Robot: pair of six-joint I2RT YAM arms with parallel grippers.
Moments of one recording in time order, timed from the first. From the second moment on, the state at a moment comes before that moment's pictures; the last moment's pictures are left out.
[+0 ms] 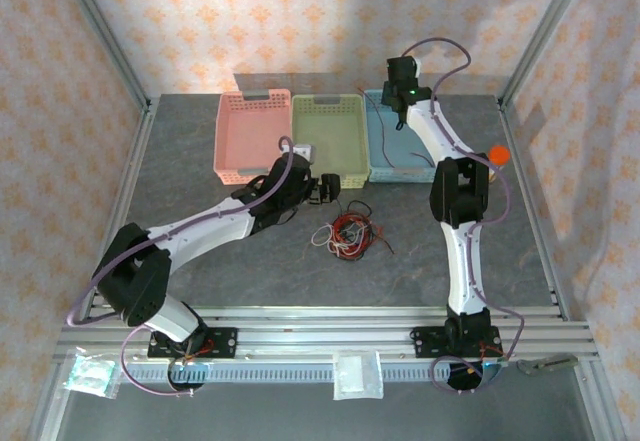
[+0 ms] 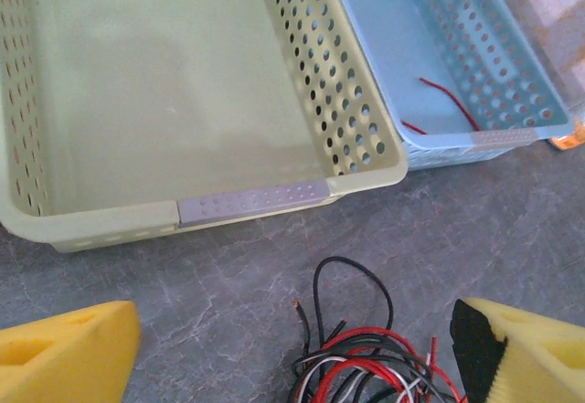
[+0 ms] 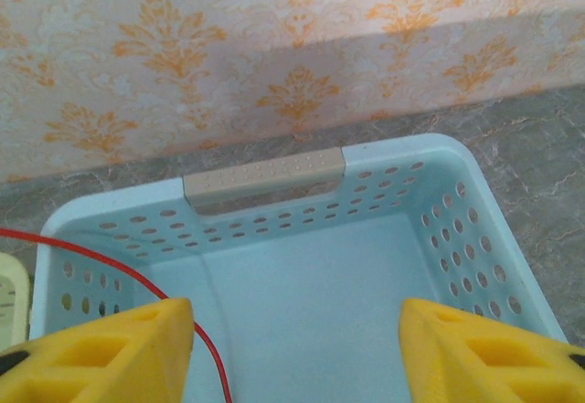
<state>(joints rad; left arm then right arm) -0.65 1.53 1.02 -0.11 -0.11 -0.57 0.23 2.35 2.20 -0.56 0.34 0.27</state>
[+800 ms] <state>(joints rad) -0.49 1.52 1.01 0.10 0.11 -0.69 0.22 2.39 2.15 -0.63 0.11 0.25</state>
